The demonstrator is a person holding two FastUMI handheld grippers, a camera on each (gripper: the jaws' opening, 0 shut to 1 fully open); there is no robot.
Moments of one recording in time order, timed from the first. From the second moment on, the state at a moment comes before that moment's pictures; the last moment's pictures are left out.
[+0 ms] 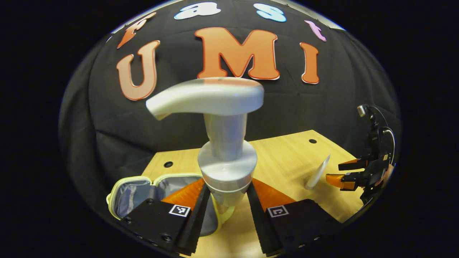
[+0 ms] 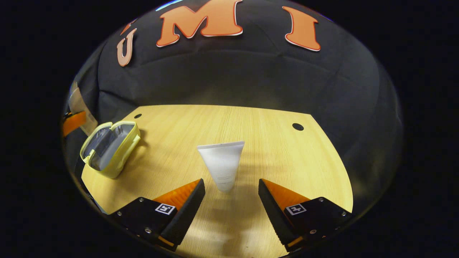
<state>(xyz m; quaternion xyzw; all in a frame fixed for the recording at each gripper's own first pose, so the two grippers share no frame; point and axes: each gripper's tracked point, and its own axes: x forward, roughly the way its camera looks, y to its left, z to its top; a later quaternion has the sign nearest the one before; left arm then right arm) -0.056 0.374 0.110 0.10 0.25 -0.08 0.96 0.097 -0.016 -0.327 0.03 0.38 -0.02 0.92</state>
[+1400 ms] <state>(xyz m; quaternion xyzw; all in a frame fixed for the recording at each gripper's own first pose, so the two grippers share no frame) -0.045 0.547 -0.013 0.00 0.50 -0.04 0.86 0.119 0.055 -0.312 0.11 0.43 -0.01 0.89</state>
